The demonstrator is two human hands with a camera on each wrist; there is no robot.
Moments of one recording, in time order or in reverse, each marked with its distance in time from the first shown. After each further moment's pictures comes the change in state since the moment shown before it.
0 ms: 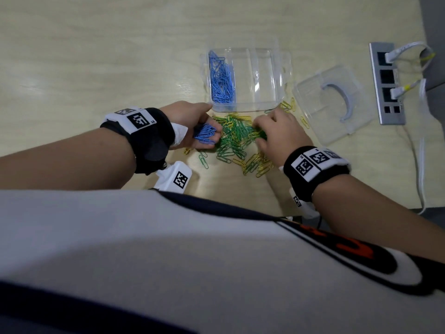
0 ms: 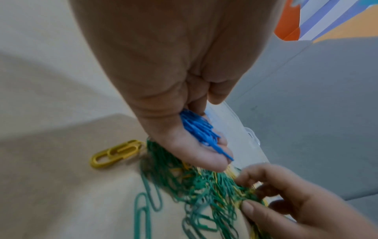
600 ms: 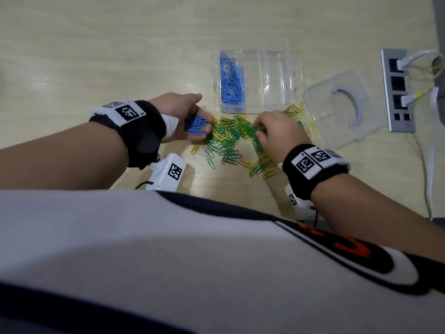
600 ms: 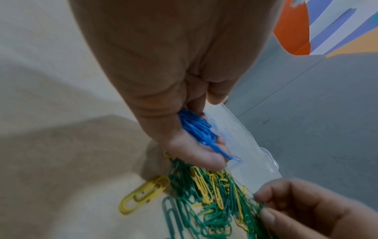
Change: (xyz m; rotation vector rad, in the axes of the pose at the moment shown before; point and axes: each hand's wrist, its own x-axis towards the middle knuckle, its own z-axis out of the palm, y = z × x) left_hand -0.003 0.004 -0.029 -0.041 0.094 0.026; right_hand 0.013 -0.018 -0.004 0.126 0.039 0.001
